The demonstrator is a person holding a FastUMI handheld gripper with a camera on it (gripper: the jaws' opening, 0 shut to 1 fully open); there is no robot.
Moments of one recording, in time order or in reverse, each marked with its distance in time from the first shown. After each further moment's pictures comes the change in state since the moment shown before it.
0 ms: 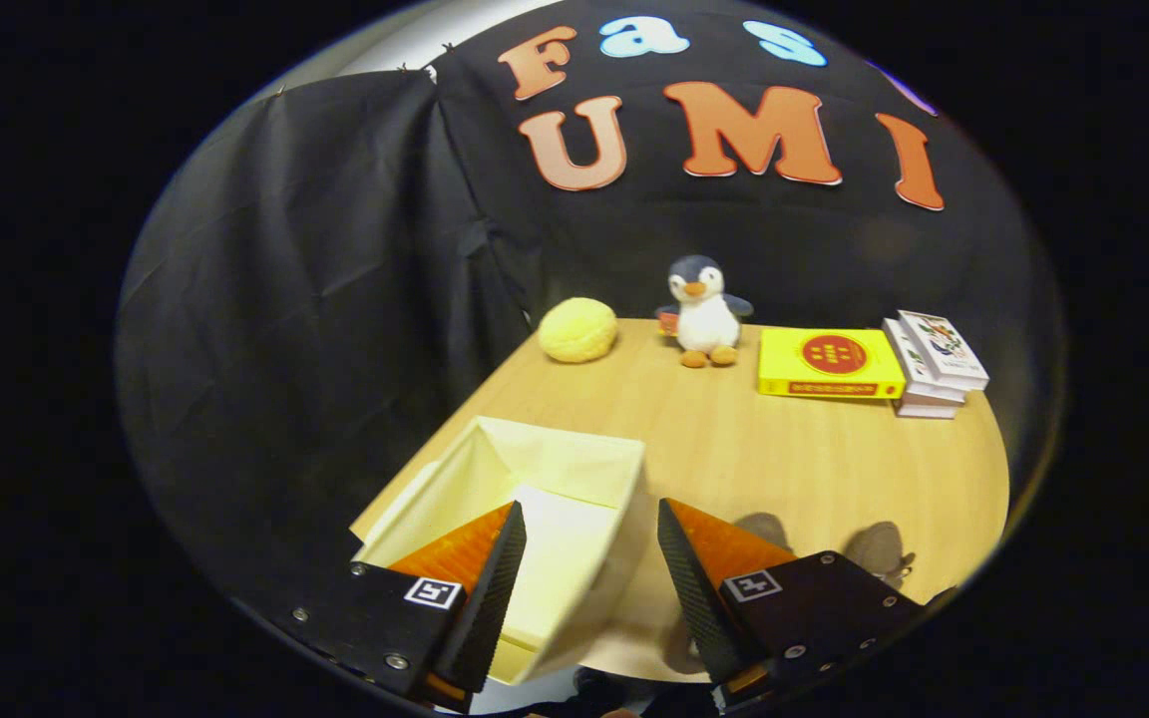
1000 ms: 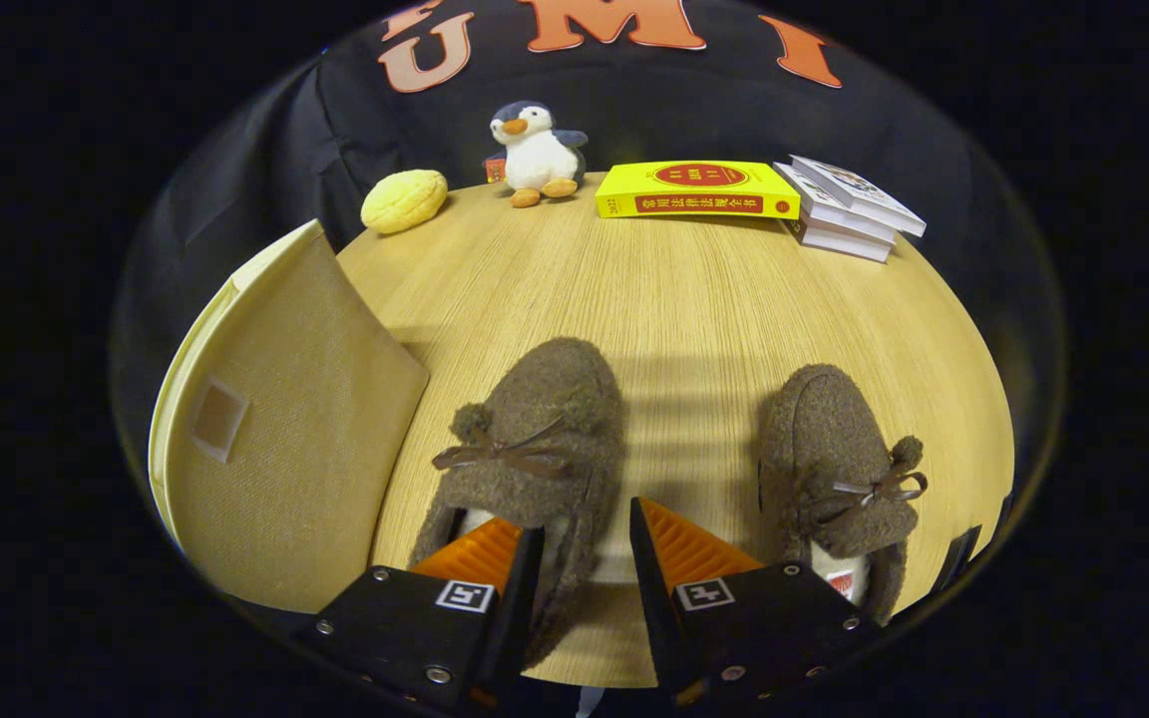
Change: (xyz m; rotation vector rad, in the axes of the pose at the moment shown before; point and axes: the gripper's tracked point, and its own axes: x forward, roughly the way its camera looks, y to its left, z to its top) arm 0.078 -0.142 -0.151 0.121 0.254 -0.204
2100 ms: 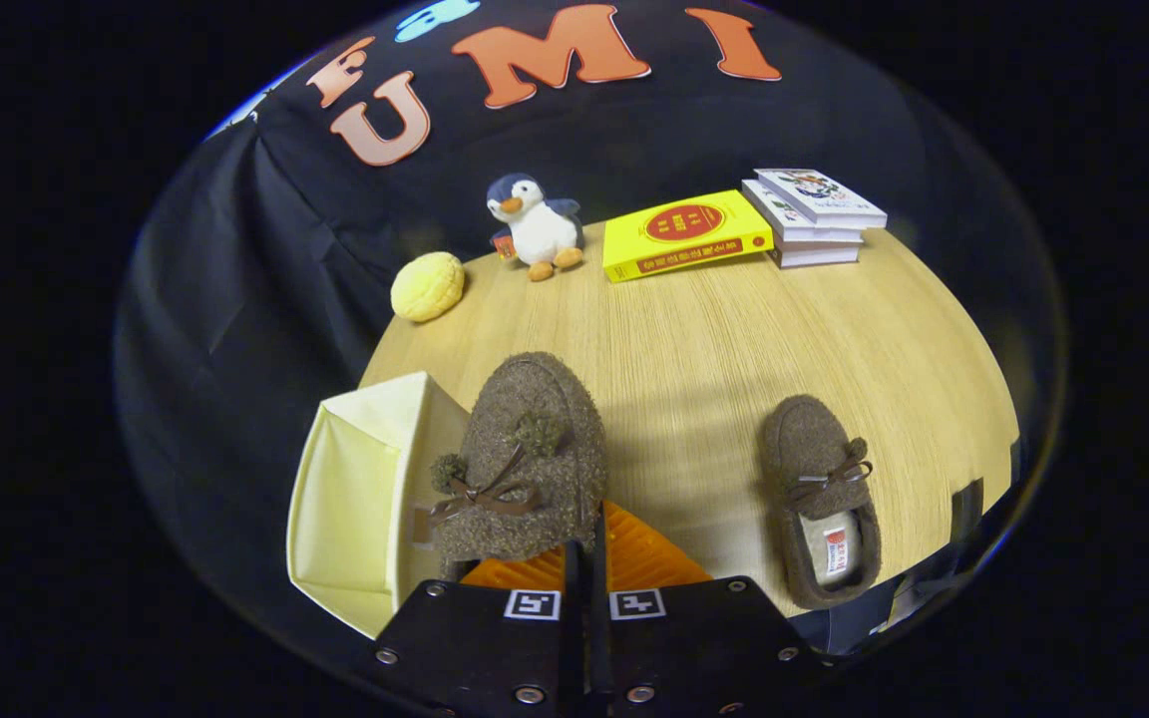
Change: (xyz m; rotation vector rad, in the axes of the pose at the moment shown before) arm -0.120 0.053 0.074 0.214 -0.053 0.082
